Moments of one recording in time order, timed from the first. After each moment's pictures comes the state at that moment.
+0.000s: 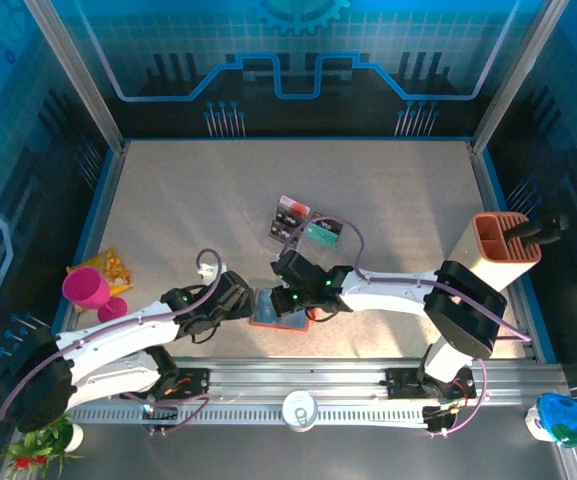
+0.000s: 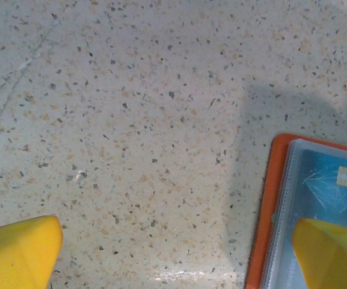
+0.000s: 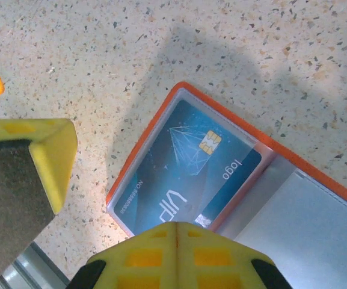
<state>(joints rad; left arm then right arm) -0.81 1.03 0.49 -0.58 -0.36 -0.93 1.02 1.63 0.92 -0.23 -0.08 0.69</state>
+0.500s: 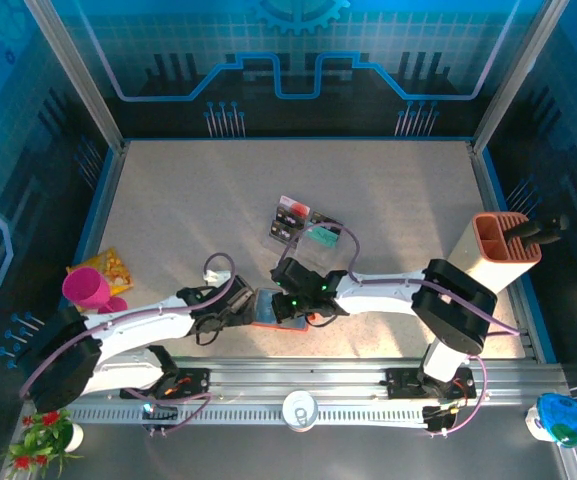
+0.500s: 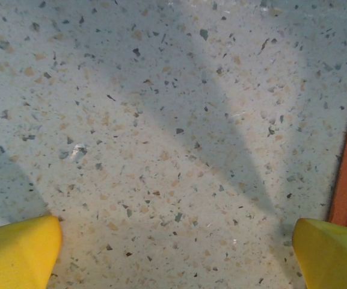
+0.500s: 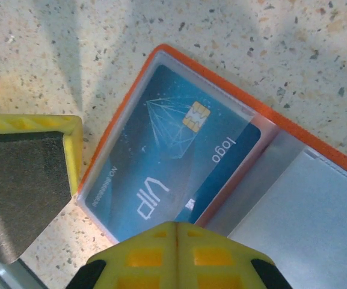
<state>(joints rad) -0.81 1.20 0.46 -0.54 -0.33 -0.93 1.04 1.69 0.90 -0.21 -0.08 0.70</state>
